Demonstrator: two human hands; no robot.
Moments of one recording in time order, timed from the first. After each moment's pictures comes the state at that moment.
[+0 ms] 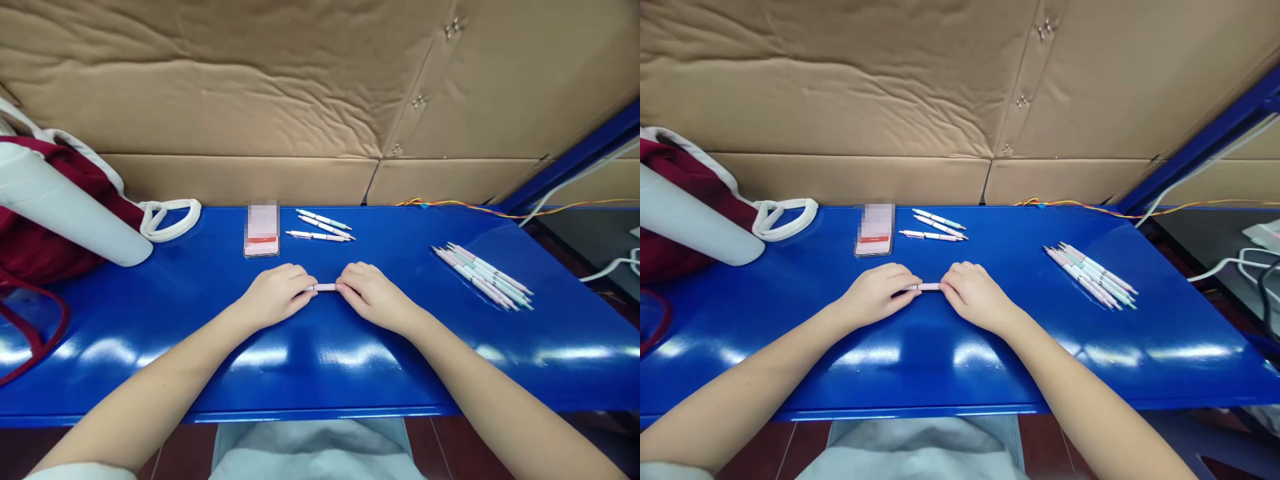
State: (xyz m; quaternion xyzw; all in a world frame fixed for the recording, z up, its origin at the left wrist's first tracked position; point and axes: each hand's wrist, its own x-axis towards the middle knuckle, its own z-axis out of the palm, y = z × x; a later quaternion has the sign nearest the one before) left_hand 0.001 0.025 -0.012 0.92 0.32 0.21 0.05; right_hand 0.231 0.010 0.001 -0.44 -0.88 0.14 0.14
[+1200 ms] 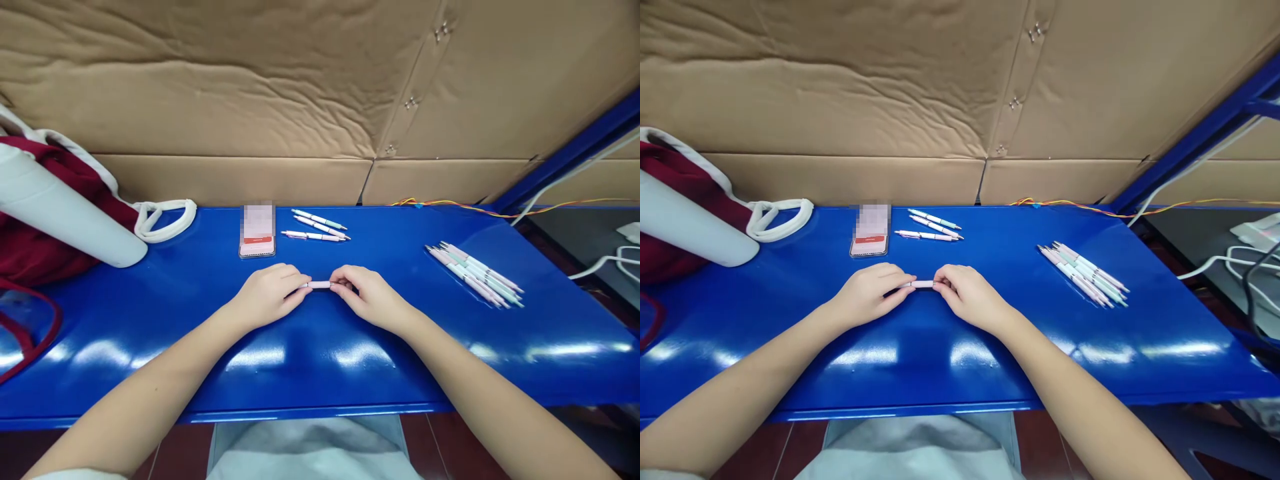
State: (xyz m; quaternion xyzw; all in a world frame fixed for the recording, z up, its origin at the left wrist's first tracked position) left_hand 0.001 0.023 -0.011 0.92 0.32 0.24 0.05; right_hand 0.230 0.007 0.004 -0.44 -0.83 0.23 0.24
